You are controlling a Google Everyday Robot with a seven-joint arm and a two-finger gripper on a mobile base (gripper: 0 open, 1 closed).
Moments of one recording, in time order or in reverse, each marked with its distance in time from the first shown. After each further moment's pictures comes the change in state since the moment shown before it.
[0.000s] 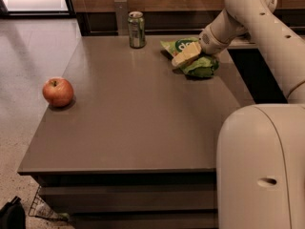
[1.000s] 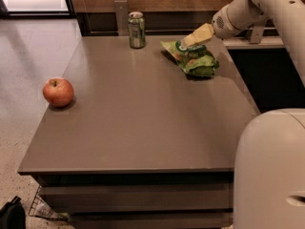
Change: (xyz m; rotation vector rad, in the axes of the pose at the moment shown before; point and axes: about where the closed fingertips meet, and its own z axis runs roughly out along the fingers) arm -0.037 -0.013 -0.067 0.066 -0.211 -0.033
